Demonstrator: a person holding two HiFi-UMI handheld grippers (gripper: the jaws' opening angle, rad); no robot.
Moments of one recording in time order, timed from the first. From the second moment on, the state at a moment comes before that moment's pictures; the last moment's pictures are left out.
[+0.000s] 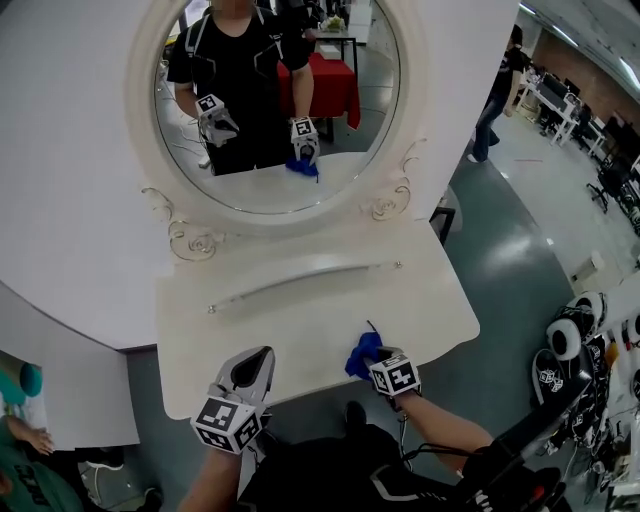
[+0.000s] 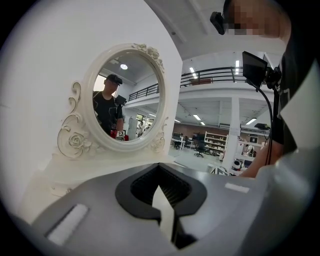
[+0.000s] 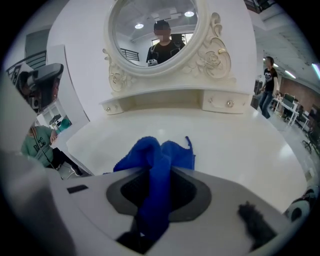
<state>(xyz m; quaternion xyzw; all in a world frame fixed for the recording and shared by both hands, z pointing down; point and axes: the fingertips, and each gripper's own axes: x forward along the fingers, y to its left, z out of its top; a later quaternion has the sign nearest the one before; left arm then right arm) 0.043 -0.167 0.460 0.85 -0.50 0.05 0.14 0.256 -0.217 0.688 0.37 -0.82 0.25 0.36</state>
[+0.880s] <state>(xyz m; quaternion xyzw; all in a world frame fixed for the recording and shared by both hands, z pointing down) 0.031 -0.153 0.465 0.80 -0.57 0.07 0.16 0.257 -0.414 0.680 0.44 -0.80 0.22 0.35</state>
